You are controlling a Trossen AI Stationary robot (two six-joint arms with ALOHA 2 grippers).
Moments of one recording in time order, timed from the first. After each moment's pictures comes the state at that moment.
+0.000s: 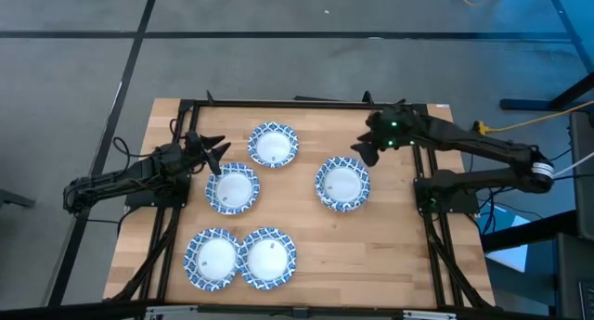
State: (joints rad) left arm 0.31 0.08 0.07 -0.13 -0.37 -0.28; right arm -0.42 1.02 0.83 -0.50 -0.13 0.33
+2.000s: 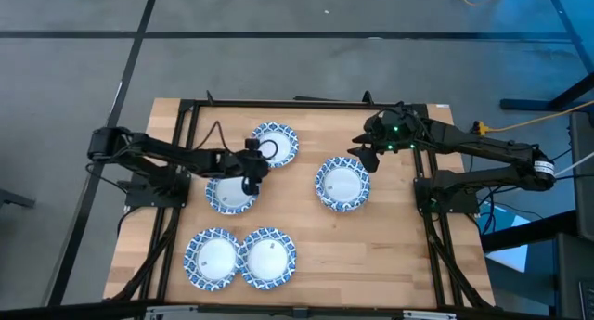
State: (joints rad) left arm 0.09 1.37 0.56 0.04 -0.34 0.38; right arm -0.35 1.01 0.83 -0.46 -0.12 0.26
